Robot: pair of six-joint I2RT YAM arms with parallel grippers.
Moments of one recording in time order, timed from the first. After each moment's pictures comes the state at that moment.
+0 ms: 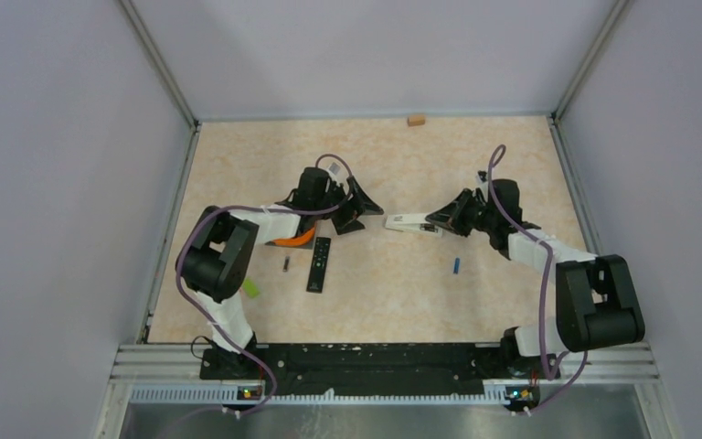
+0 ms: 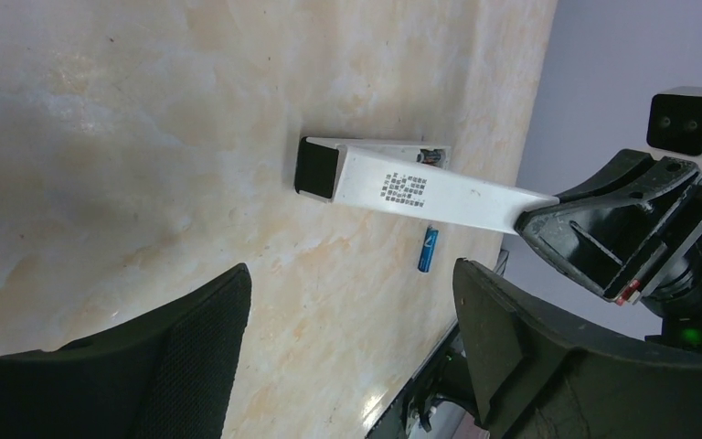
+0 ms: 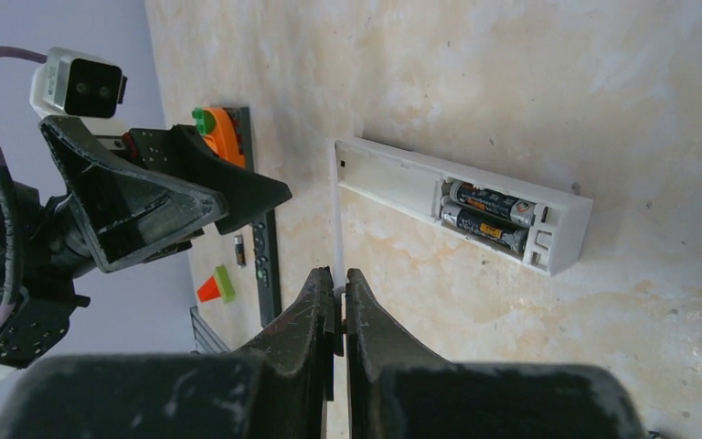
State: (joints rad) left arm -0.45 1.80 0.95 0.24 0.50 -0.99; right arm 0.15 1.40 0.62 0.17 -0.55 0.84
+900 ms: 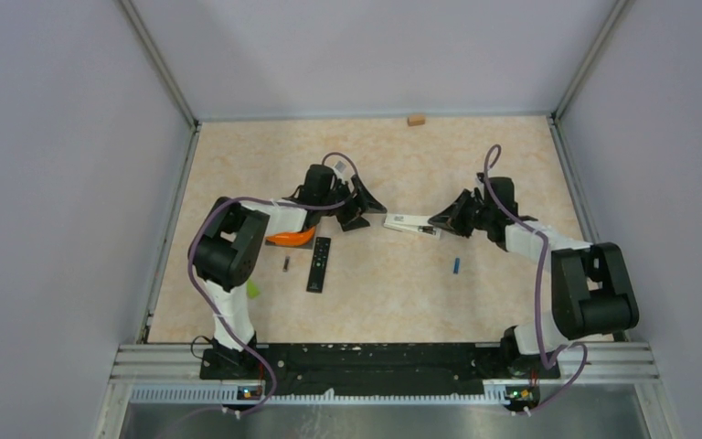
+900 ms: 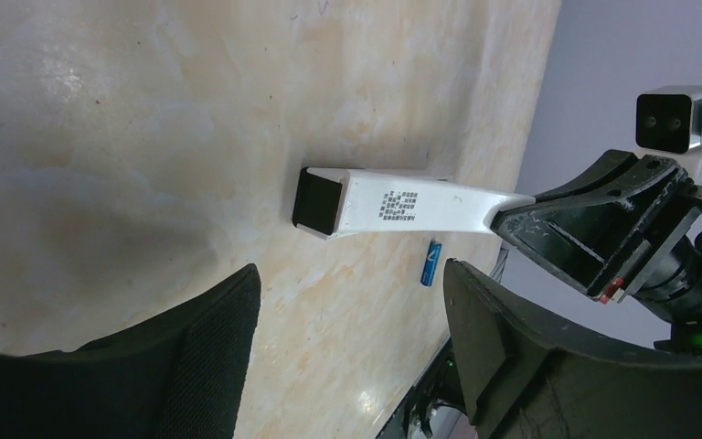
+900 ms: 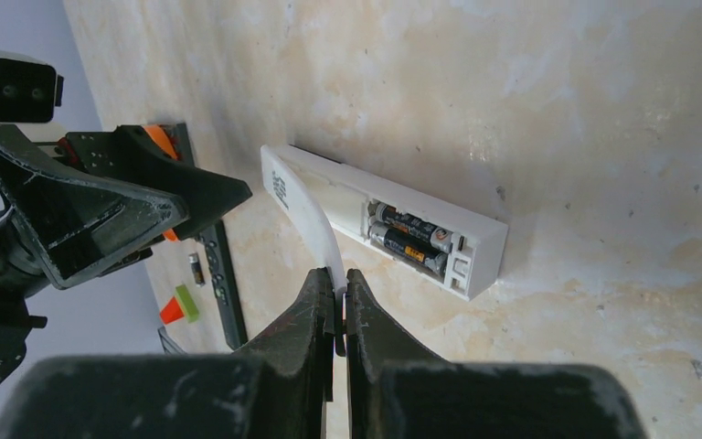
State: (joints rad) left arm -0.45 1.91 1.03 0.26 0.55 -0.99; right arm 0.15 1.47 0.68 0.07 -0.47 0.80
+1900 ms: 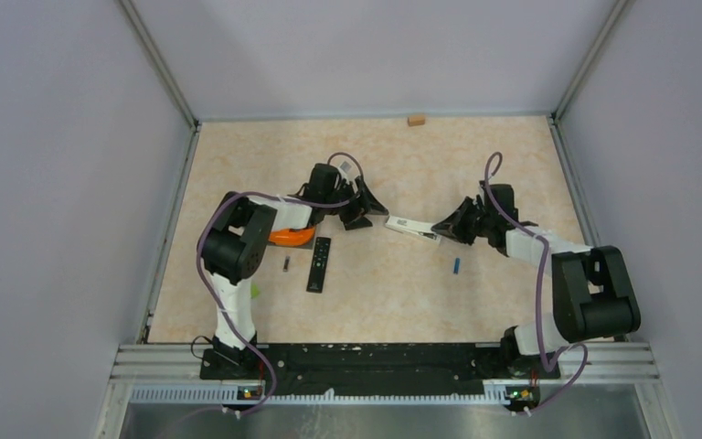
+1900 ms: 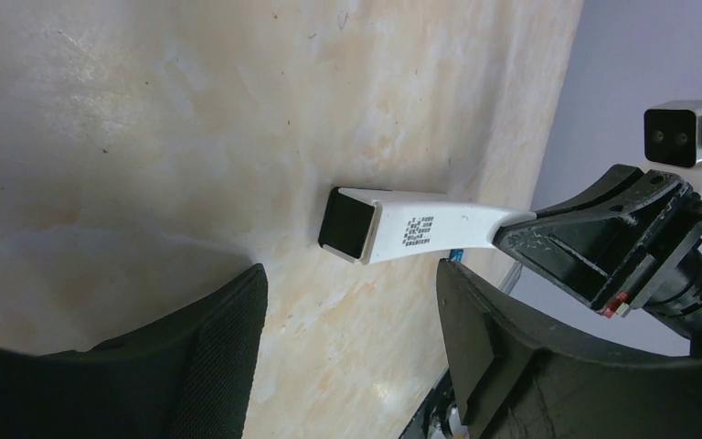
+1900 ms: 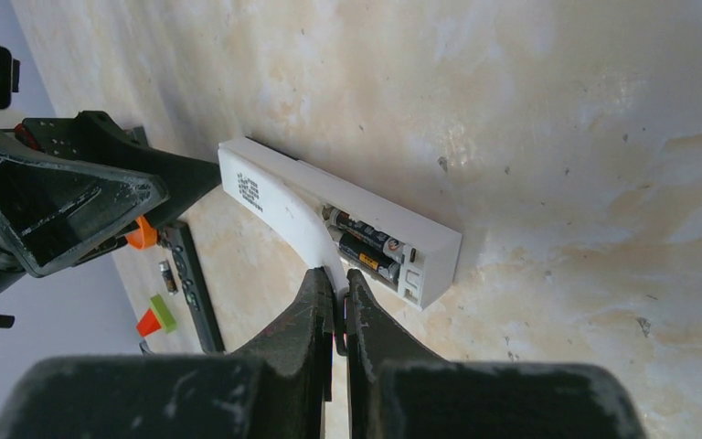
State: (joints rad) left arm -0.46 1.99 1.09 0.25 0.56 -0.96; right arm 0.15 1.46 0.64 0.03 -0.41 0.78
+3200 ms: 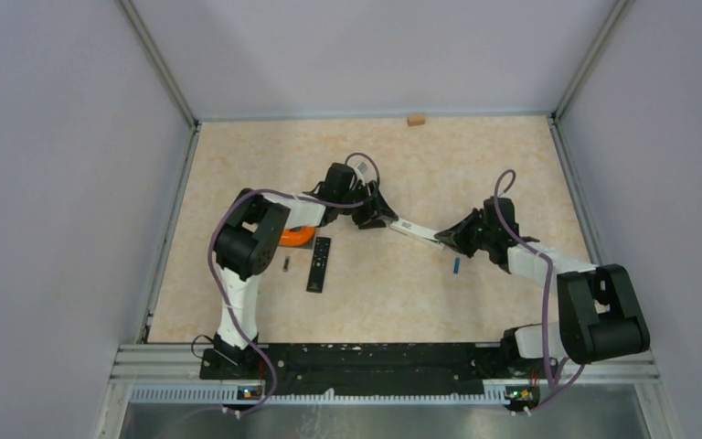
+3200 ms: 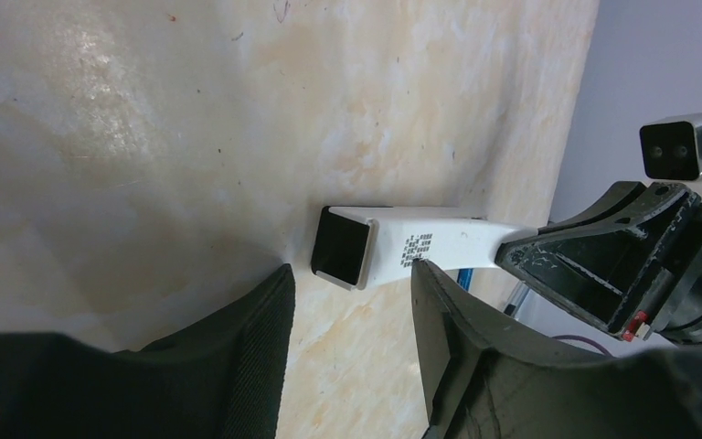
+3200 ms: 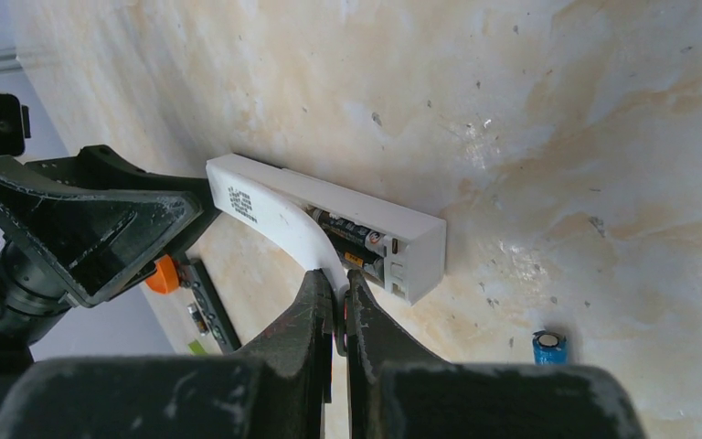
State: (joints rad) left arm -0.53 2.07 1.19 0.21 0.56 -0.89; right arm 0.18 1.35 0.51 0.07 -0.28 1.01
